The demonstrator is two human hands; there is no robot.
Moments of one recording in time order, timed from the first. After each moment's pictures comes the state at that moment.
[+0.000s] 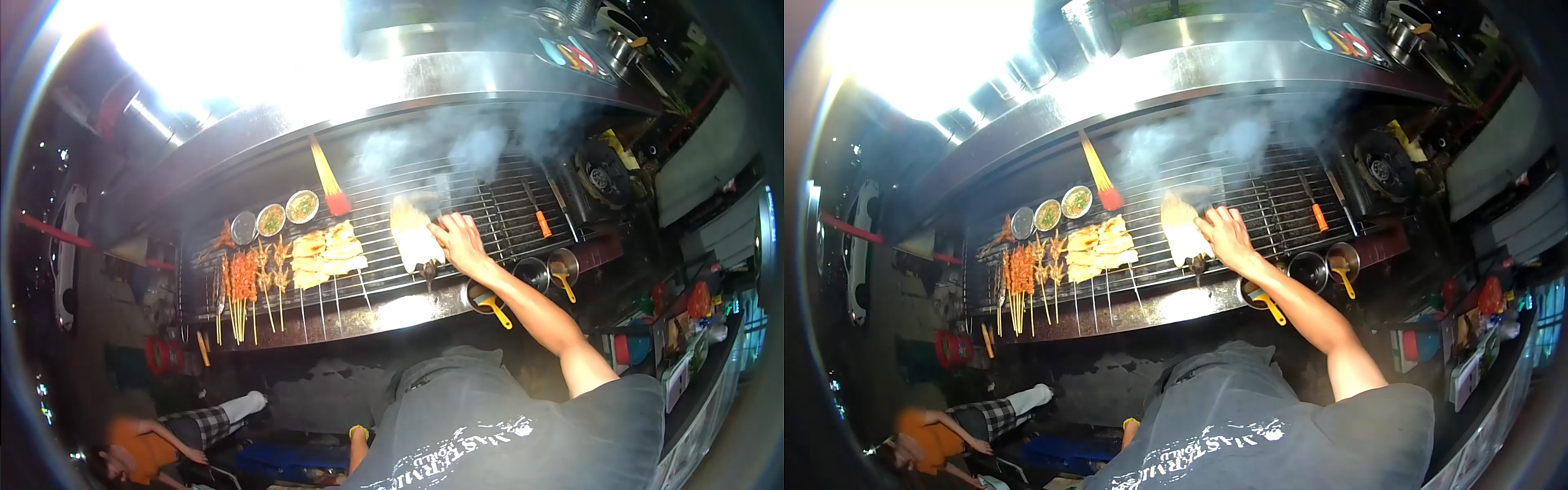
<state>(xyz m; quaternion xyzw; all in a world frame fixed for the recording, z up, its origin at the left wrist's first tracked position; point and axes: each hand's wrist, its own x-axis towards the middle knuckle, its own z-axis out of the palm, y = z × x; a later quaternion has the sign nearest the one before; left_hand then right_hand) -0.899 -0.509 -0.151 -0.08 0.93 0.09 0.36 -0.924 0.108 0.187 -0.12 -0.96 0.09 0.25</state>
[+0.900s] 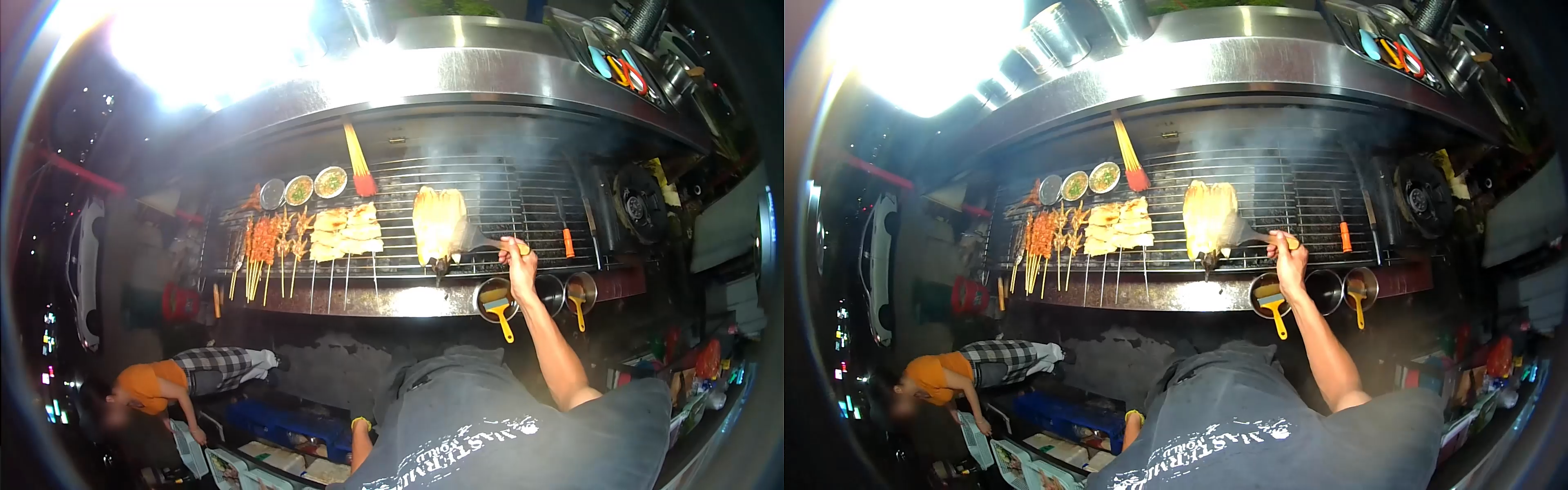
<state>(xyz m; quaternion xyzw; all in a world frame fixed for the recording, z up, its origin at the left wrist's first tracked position) -0.800 -0.496 -0.141 -0.17 0.91 0.10 0.38 -0.844 0.142 0.137 -0.39 -0.55 0.66 0.32</state>
